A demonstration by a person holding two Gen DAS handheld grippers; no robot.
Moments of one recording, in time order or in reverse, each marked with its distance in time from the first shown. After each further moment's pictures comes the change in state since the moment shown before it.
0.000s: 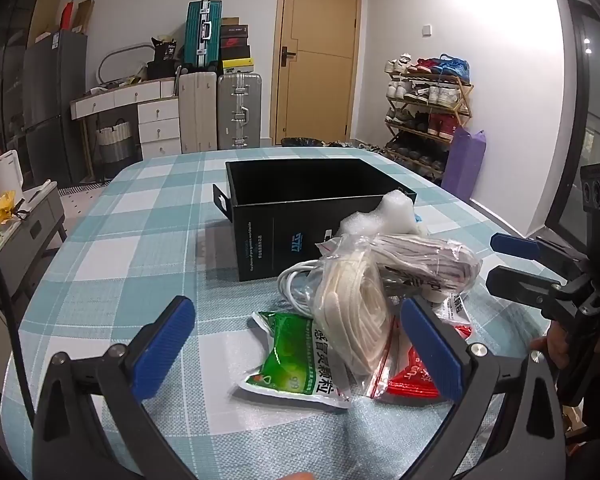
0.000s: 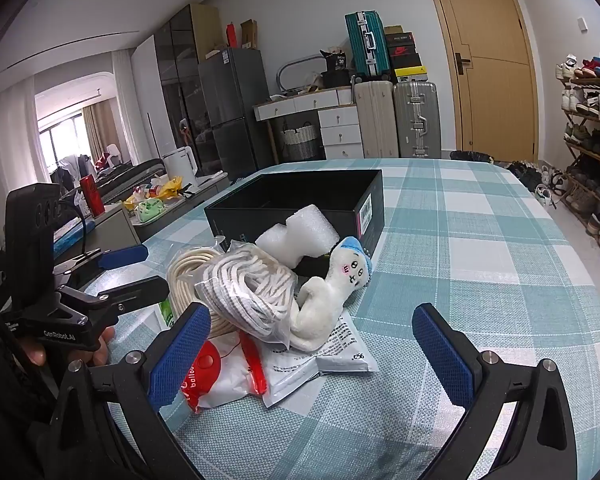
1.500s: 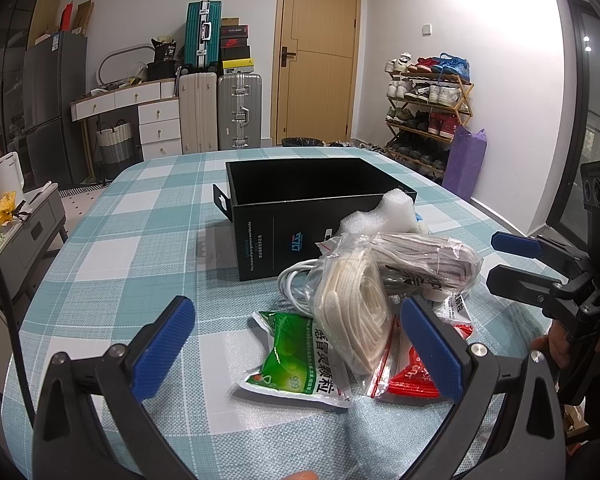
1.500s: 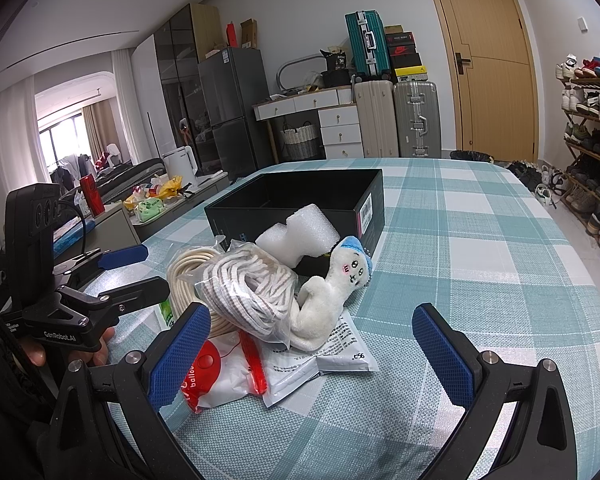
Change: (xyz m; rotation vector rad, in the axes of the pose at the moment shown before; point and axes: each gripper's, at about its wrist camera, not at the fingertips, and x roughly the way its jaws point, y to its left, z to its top) left arm 0.000 0.000 0.000 -0.006 -0.001 -0.002; right arm 0.000 0.000 0.000 0.000 0.000 0.000
